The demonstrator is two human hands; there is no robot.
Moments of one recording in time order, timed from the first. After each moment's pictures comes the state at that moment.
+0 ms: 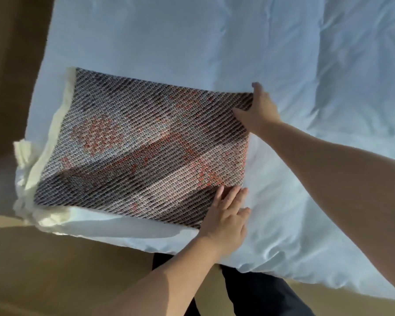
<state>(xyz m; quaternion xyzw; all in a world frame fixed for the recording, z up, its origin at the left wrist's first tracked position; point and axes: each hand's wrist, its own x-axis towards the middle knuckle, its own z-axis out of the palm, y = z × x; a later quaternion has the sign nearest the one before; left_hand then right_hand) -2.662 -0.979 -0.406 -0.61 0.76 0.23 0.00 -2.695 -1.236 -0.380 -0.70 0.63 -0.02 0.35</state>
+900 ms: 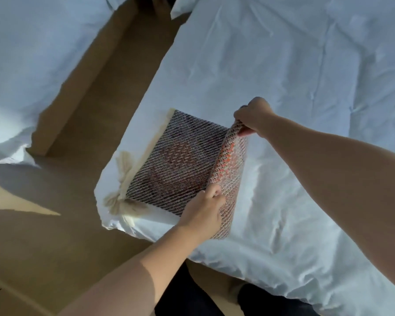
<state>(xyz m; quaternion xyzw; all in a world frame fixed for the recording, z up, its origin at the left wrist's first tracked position) -2.482 -0.943 -0.258 -0.73 0.63 0.24 -0.08 -2.508 -1.196 -0.199 -0.62 0.61 0.00 0.50</state>
